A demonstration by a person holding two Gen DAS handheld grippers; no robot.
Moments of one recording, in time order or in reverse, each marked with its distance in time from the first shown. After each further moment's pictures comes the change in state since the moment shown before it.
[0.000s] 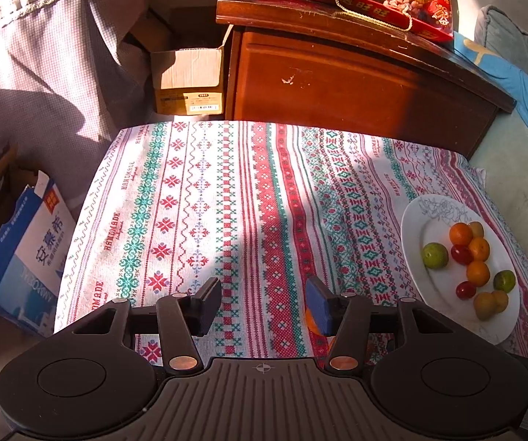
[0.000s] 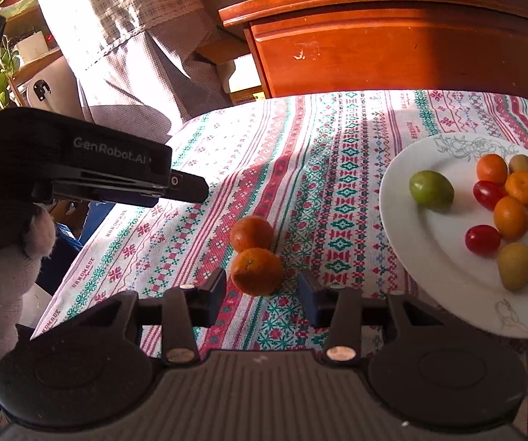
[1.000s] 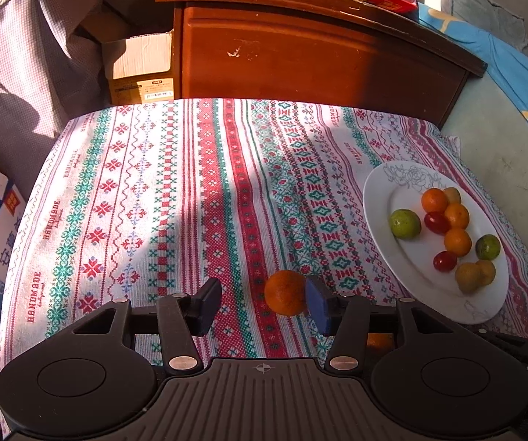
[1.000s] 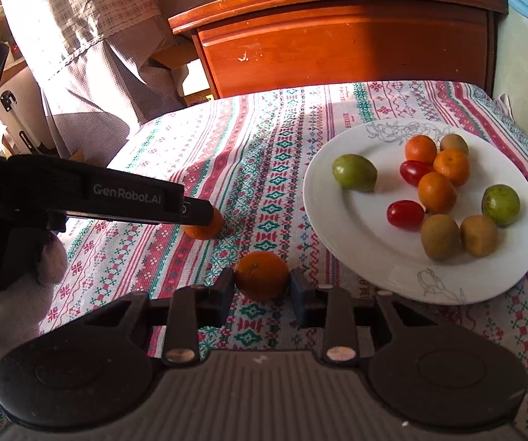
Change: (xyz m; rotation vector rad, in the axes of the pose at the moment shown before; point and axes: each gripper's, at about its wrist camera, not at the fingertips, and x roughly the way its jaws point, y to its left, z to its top) left arm 0.024 -0.035 -0.018 0.074 0.025 -0.075; right arm -0.025 -0.029 -0.012 0.062 -0.002 -0.113
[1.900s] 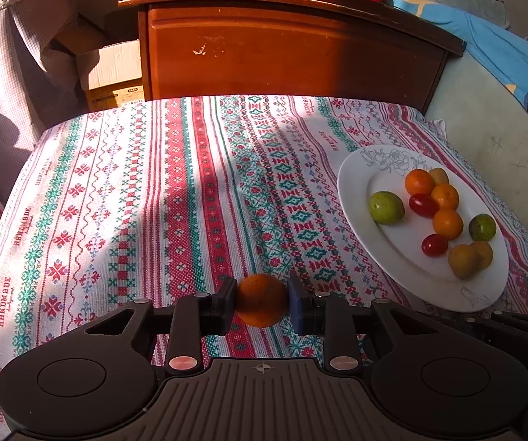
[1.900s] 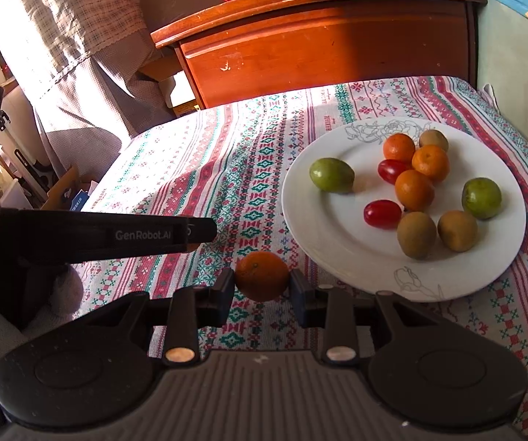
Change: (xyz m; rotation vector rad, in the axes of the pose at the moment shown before) left arm 0.012 -0.022 -0.012 0.061 -0.031 -0.010; right arm -0.010 -0.012 0.004 0.052 -0.022 0.007
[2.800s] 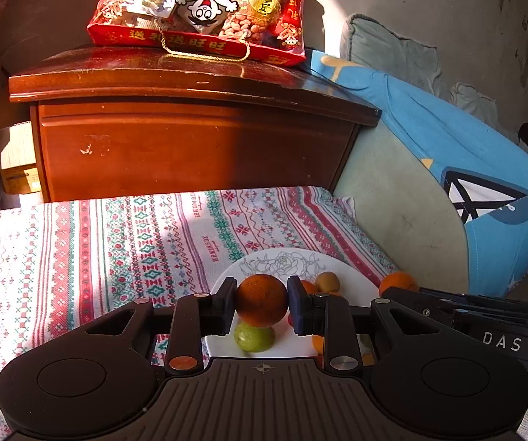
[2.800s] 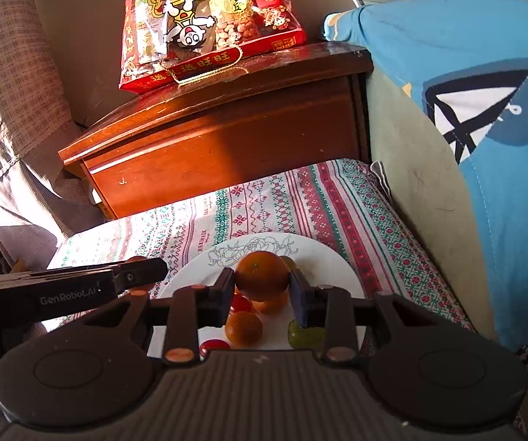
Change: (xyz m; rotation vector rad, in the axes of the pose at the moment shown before) left arm -0.001 -0.061 0.066 0.043 -0.168 -0.221; right arm -0.046 -0.101 0.073 0.113 -0.158 -0.154
